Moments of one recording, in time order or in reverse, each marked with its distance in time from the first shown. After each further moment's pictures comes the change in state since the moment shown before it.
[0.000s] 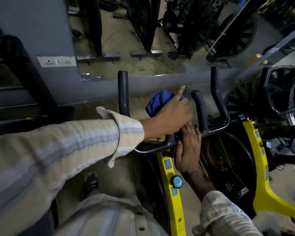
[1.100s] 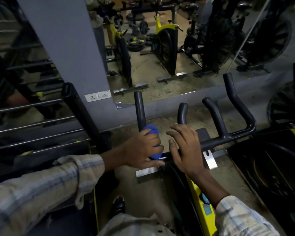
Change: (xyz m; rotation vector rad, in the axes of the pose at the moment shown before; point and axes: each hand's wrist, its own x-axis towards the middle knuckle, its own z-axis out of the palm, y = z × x) left_hand -0.156 -0.018 0.064 -0.210 0.267 0.173; right_hand 0.028 -0.064 -0.009 0.282 0.065 -0.261
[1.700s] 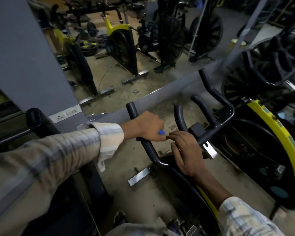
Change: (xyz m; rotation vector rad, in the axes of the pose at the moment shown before) left_hand 0.088 -0.099 -0.035 -0.025 -0.492 -0.018; right_hand 0.008 -0.047 0.021 -0.184 -0.025 0.264
